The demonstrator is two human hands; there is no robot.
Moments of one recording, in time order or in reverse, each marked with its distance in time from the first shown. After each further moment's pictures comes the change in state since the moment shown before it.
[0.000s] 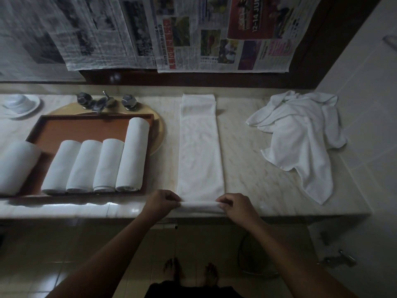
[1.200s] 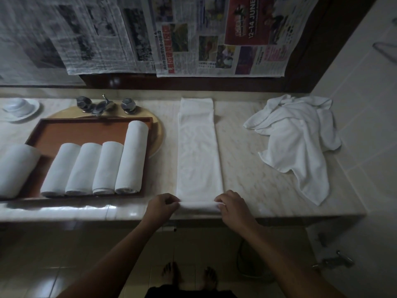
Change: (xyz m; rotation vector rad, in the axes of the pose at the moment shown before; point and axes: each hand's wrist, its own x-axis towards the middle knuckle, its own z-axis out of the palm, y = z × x) left_hand -0.012 -0.004 0.010 -0.076 0.064 0.011; right_hand -0.007 -0.007 0.010 -0.283 0.136 -0.192
